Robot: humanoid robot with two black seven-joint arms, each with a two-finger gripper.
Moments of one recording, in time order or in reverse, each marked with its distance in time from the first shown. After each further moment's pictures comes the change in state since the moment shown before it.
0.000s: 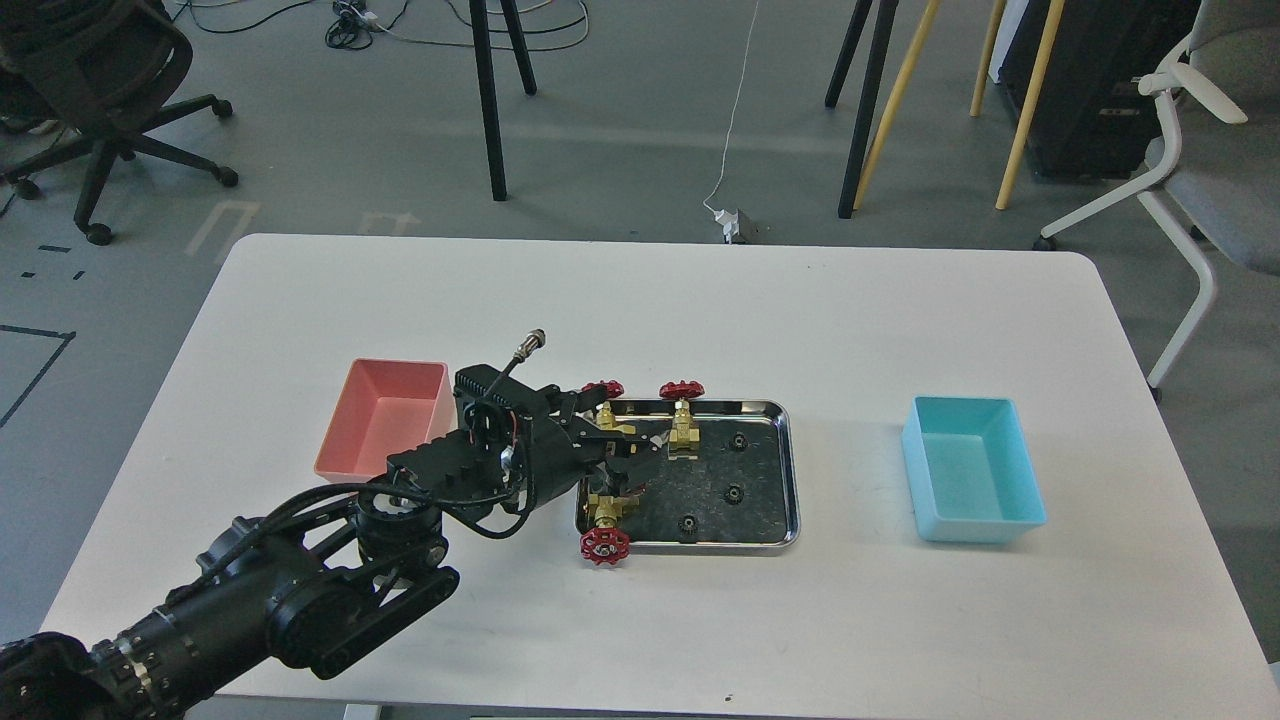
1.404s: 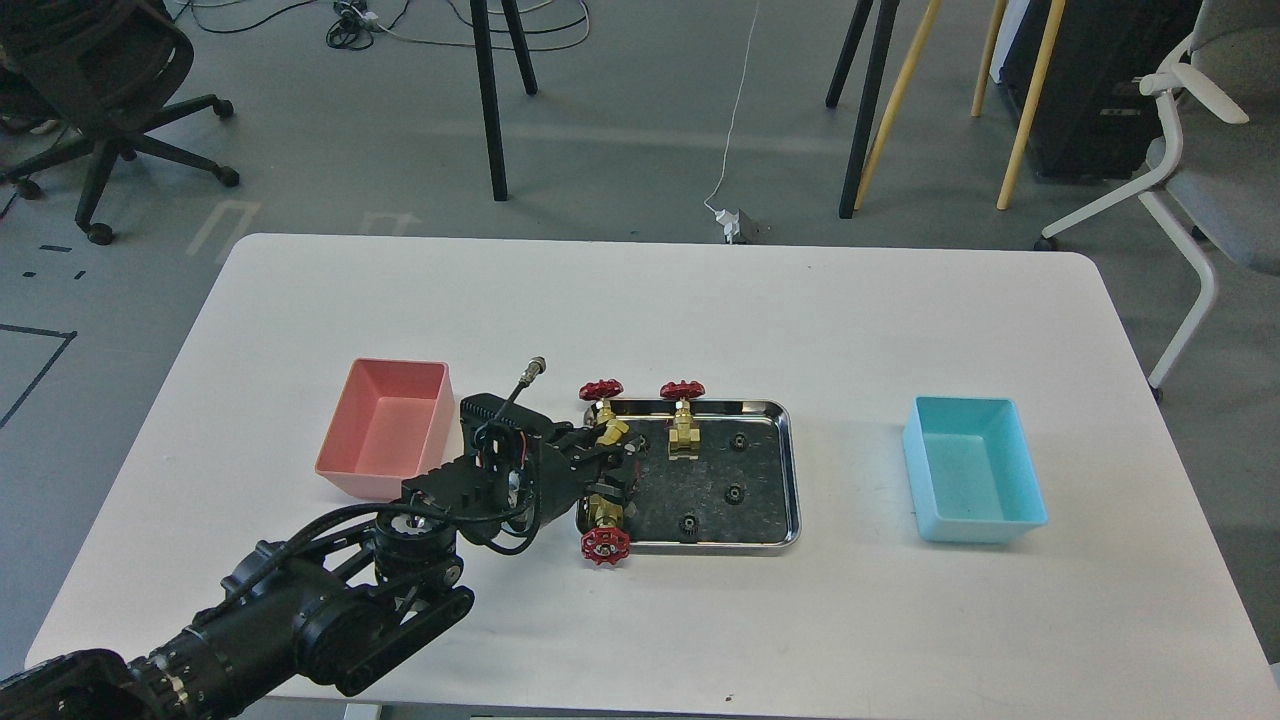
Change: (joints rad) left arm 0.026 -0.059 -0.006 0.082 0.000 -0.007 0.071; right arm 0.008 0.039 0.000 -0.070 0.000 0.000 0.000
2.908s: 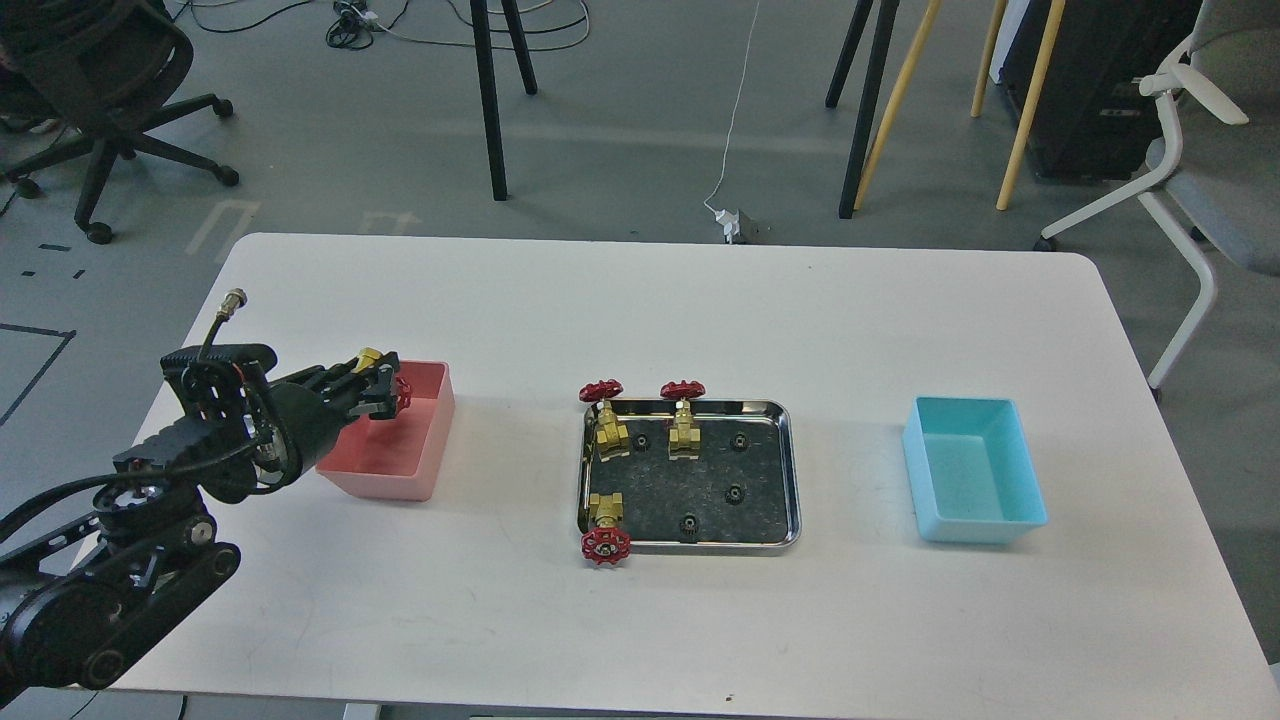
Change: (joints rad) left arm 0.167 0.452 -0.282 -0.261 -0.229 -0.017 0.067; right arm 0.111 0.060 -0.005 -0.049 -0.002 0.000 -0.008
